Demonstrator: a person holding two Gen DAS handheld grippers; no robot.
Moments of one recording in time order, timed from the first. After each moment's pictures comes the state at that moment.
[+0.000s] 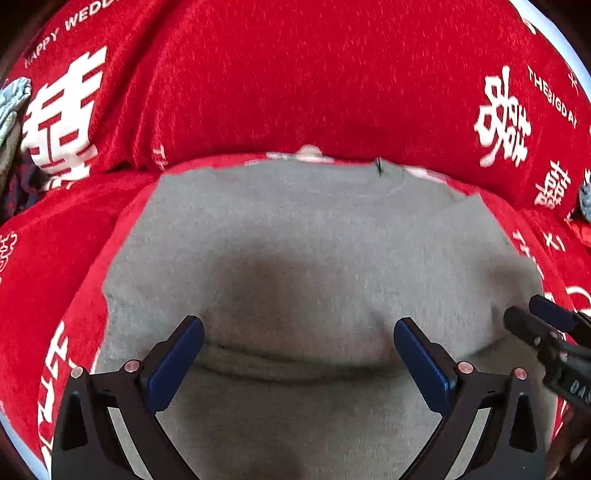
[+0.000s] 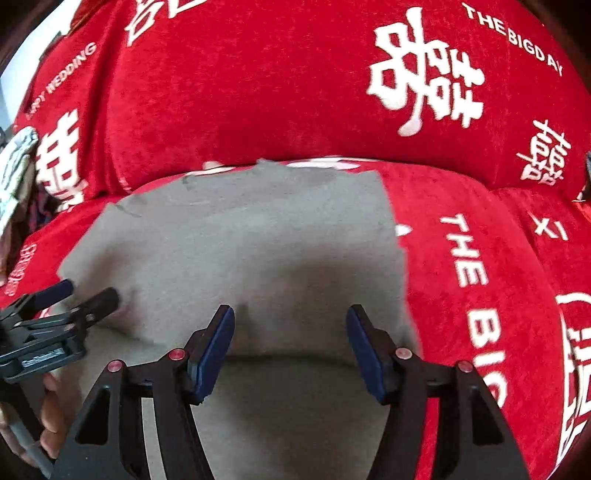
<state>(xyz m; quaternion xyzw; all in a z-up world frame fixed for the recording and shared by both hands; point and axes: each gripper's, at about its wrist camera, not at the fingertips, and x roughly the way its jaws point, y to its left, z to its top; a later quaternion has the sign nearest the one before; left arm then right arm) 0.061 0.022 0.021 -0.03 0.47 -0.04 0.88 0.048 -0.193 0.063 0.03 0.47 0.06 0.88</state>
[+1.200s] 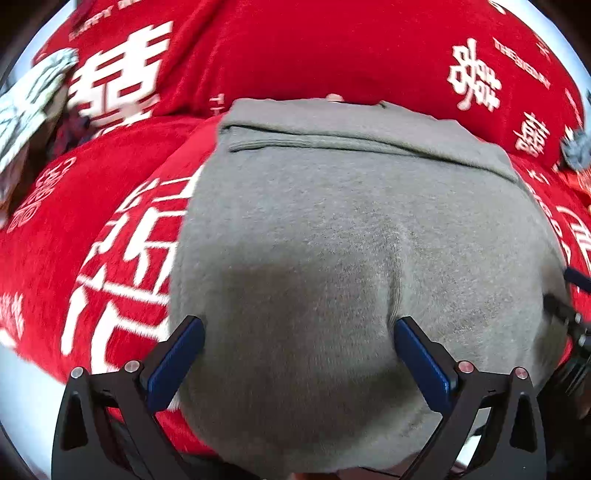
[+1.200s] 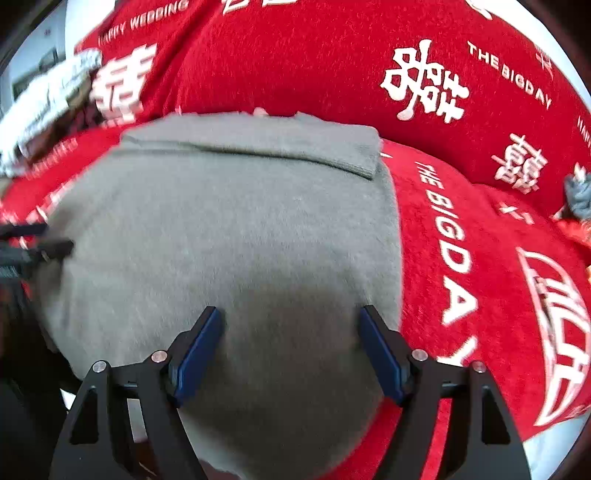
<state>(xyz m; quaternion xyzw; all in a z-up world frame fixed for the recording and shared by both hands) -0.120 0.076 0.001 -0.01 0.47 -0.02 0.88 -0.130 -0.200 0.066 -0.09 0.44 0.08 0.89</state>
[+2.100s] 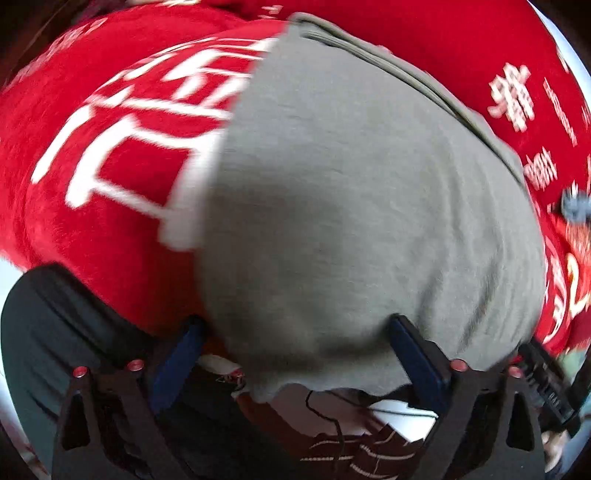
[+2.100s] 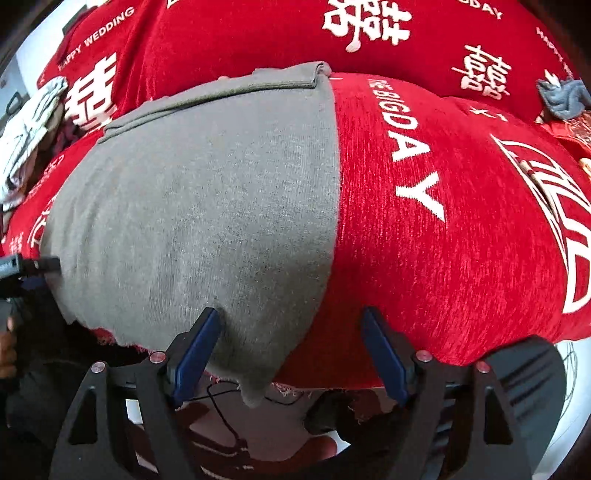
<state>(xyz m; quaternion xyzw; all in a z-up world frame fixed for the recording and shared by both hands) -0.163 0.109 -0.049 -0.16 0.57 -0.04 0.81 -0.185 -0.251 0.034 0.02 0.51 0.06 0.86</state>
